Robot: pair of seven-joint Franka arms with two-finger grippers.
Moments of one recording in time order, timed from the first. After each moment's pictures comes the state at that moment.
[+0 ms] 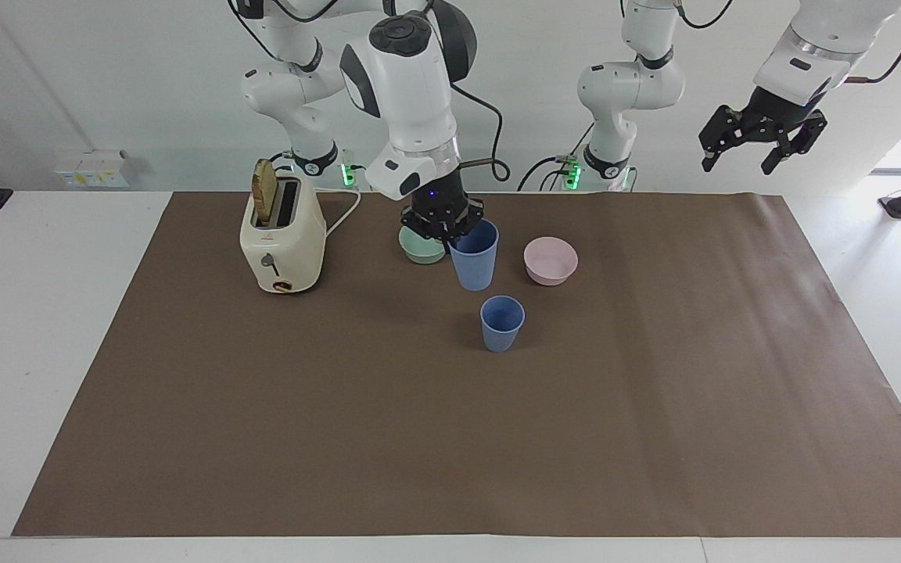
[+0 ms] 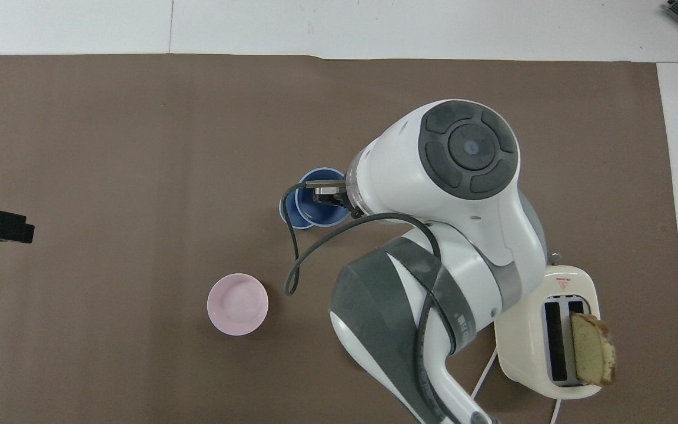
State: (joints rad) left arm -0.04 -0.12 -0.04 -1.56 -0.02 1.42 0.03; right arm 0.53 0.25 0.01 -1.49 0.14 1.93 0.56
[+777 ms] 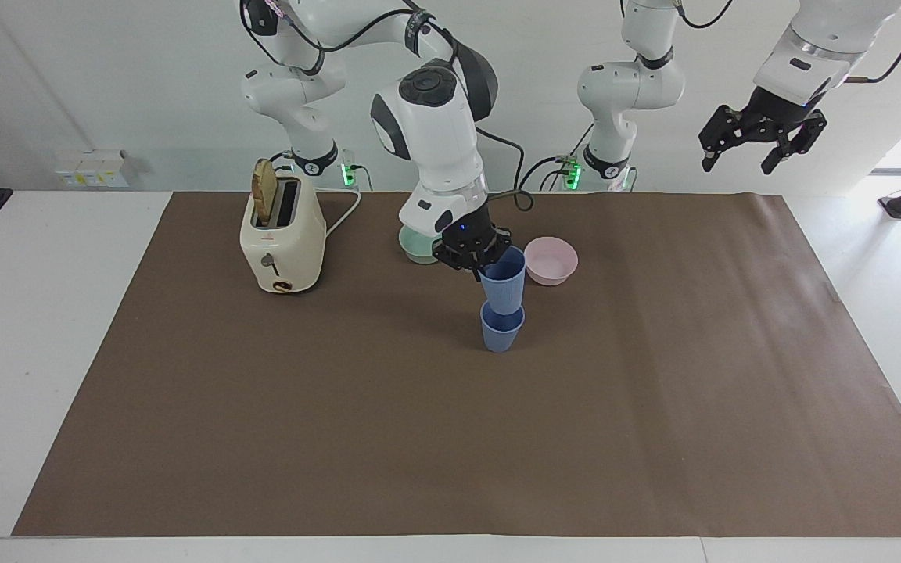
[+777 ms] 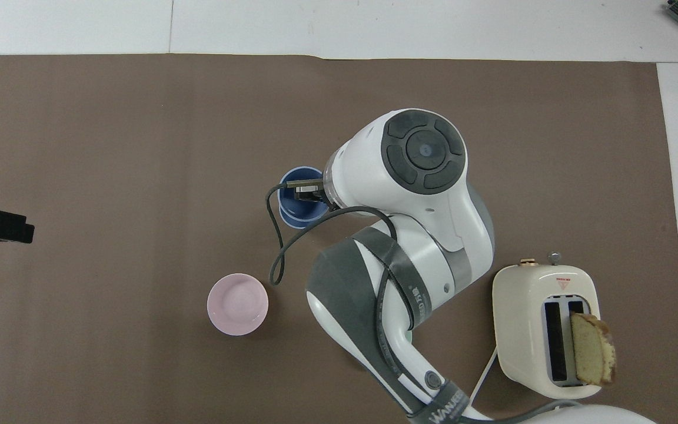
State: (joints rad) left arm -0.04 -0.12 -0.04 -1.56 -0.02 1.41 0.03; right arm 0.54 0.33 0.02 -1.50 0.15 2.02 0.48
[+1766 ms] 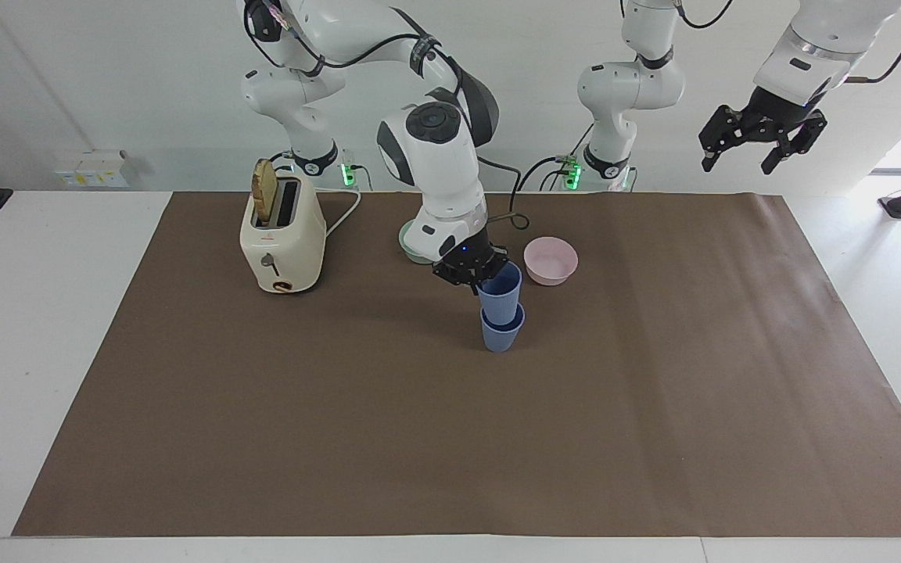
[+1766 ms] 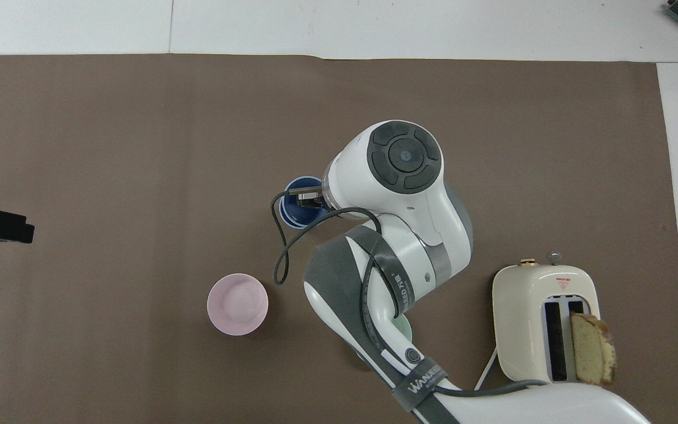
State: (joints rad) left arm -0.04 -0.12 -0.04 -1.56 -0.02 1.41 0.03; right arm 0.55 0.37 0.02 -1.55 0.15 2.08 0.46
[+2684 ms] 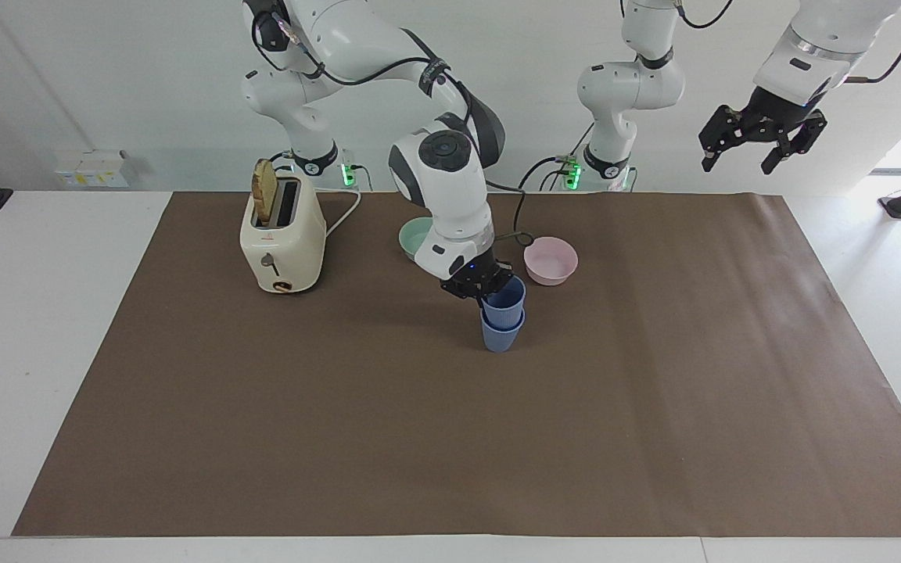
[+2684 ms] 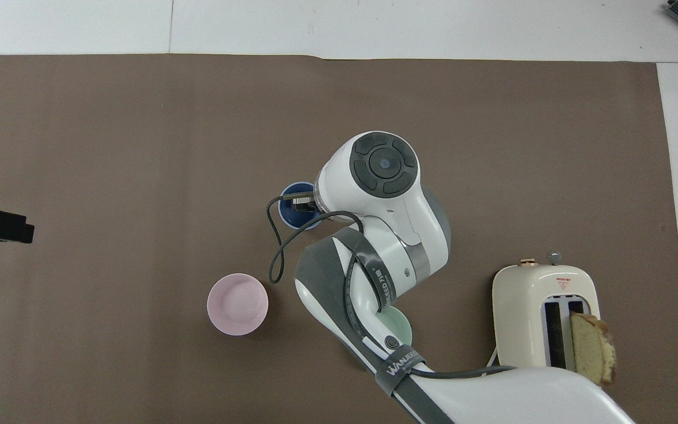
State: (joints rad) left arm -0.04 -0.12 -0.04 -1.56 -0.02 1.41 0.03; right arm 0.56 0.42 0.02 -1.56 0.15 2.13 0.46
